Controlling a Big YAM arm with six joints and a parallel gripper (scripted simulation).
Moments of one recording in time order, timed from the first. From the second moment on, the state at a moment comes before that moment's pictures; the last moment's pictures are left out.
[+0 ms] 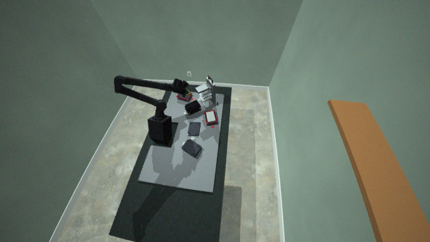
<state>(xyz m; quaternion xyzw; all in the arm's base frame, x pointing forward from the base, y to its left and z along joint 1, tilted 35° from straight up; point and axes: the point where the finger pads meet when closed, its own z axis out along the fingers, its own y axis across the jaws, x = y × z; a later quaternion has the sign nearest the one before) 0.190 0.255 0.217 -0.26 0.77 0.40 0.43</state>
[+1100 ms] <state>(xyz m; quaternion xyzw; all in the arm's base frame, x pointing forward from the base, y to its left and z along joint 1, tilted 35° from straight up) 0.202 0.267 0.225 -0.26 0.77 0.40 0.43</state>
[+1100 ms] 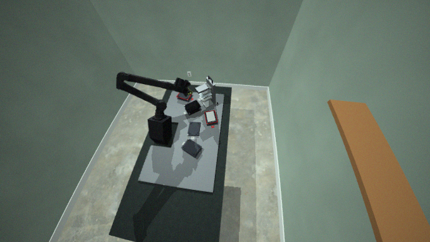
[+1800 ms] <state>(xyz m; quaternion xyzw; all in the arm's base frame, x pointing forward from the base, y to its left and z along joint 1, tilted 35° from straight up) 0.211 0.276 0.232 -0.26 0.77 0.41 0.43</state>
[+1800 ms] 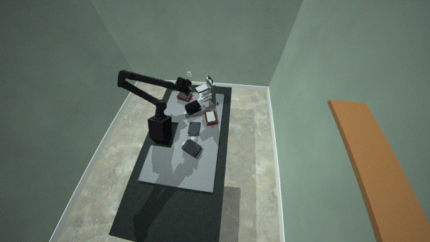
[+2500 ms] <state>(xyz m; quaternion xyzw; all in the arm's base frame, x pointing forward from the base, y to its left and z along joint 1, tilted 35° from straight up) 0.220 0.284 0.237 -0.26 0.77 0.41 0.43</state>
